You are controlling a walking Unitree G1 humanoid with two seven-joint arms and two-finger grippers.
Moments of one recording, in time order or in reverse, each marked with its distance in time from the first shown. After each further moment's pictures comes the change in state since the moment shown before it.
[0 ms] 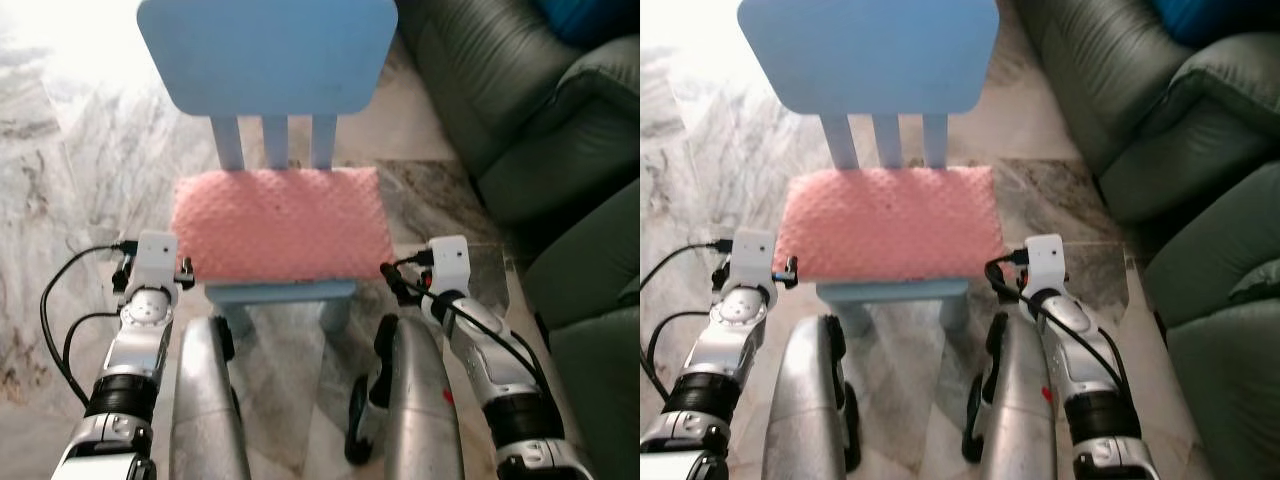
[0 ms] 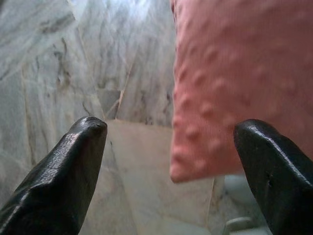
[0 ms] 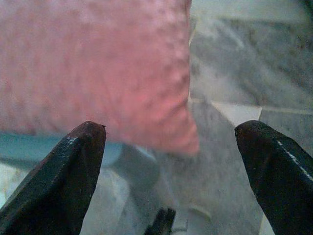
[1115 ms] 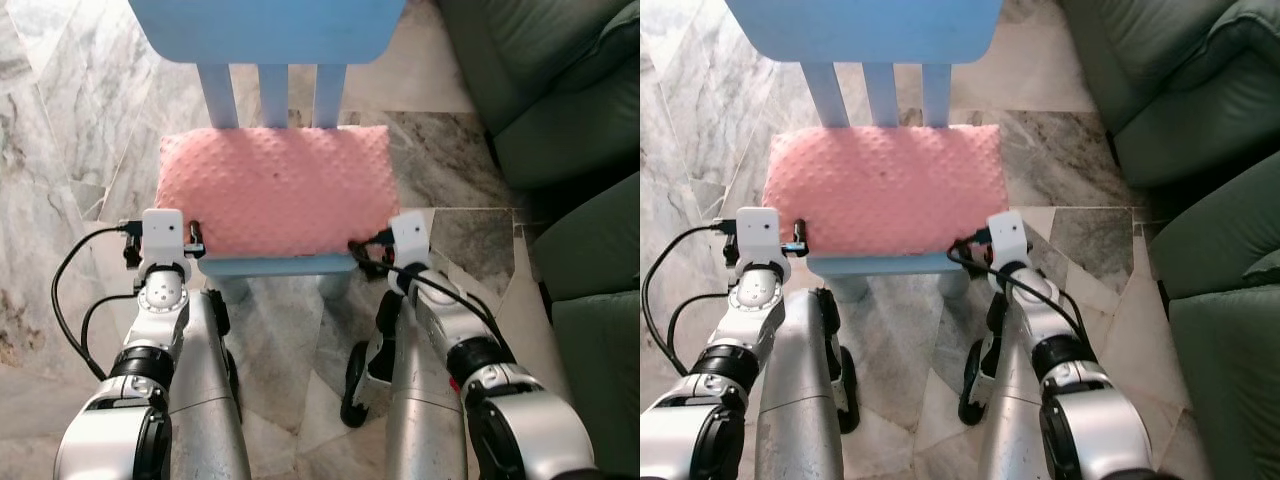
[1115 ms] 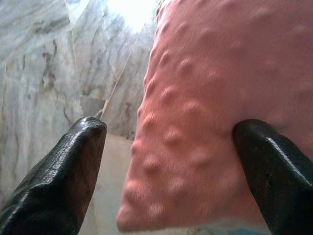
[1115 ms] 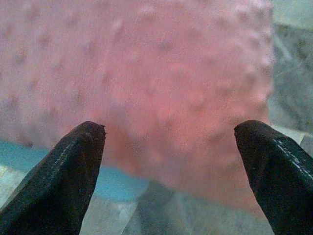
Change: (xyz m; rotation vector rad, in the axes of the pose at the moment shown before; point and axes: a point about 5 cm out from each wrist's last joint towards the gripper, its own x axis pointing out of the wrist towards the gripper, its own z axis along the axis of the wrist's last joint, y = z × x) left arm 0.013 -0.012 0.028 -0.157 -0.229 0.060; right arm 0.047 0.030 0.027 -0.137 -0.161 0.089
